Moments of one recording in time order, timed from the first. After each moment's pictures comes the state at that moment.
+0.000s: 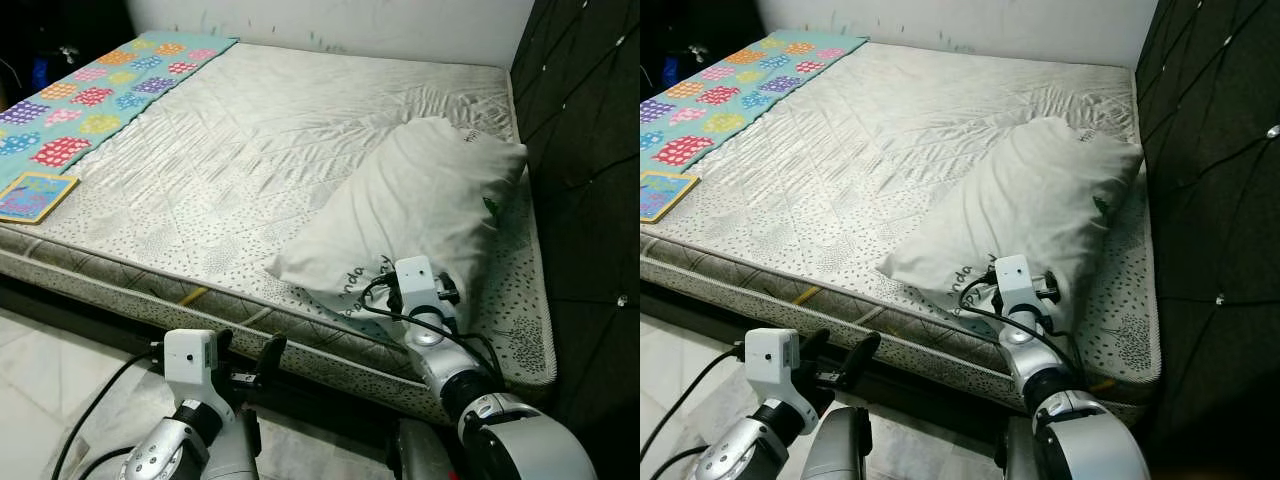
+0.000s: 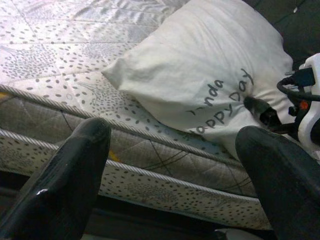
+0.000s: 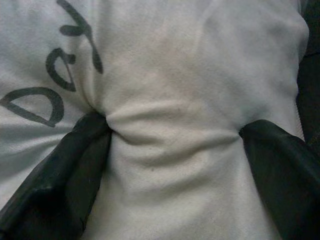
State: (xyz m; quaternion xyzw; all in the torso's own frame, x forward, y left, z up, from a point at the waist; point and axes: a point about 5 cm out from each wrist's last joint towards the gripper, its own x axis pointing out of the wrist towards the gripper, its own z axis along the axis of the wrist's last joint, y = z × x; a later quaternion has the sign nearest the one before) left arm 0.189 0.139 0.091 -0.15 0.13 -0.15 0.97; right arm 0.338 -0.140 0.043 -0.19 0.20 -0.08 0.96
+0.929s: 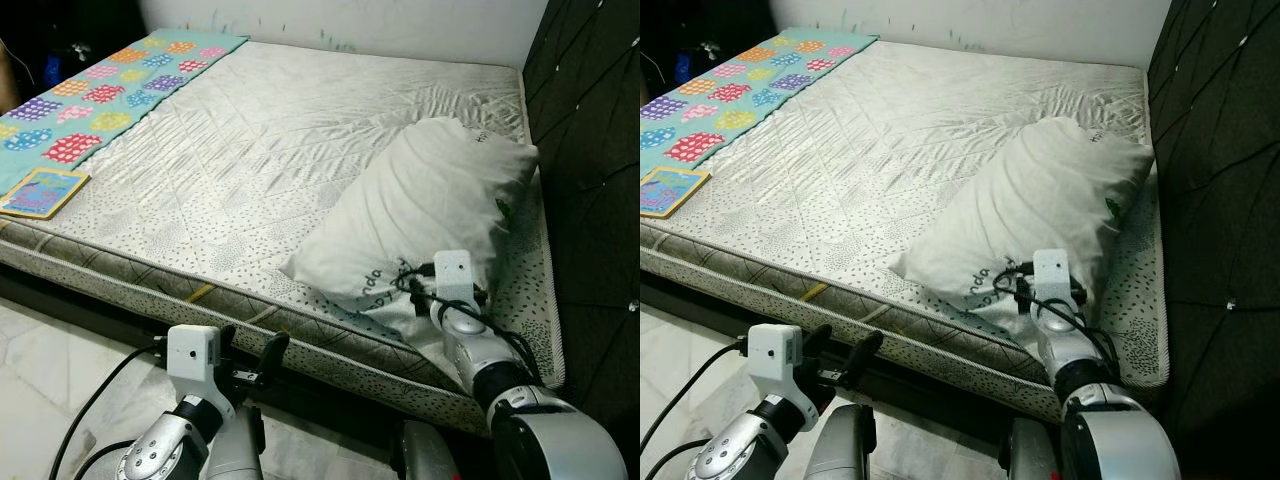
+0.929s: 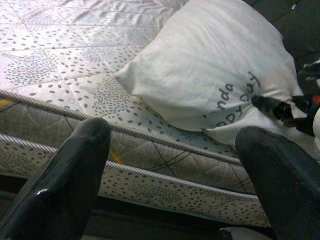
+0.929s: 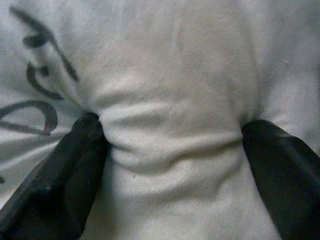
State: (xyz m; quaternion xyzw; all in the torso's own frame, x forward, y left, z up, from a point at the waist) left arm 0.192 0.135 0.093 -0.14 0.13 -0.17 0.97; right arm 0.340 -0.177 0.043 -0.09 0.25 -0.05 0.96
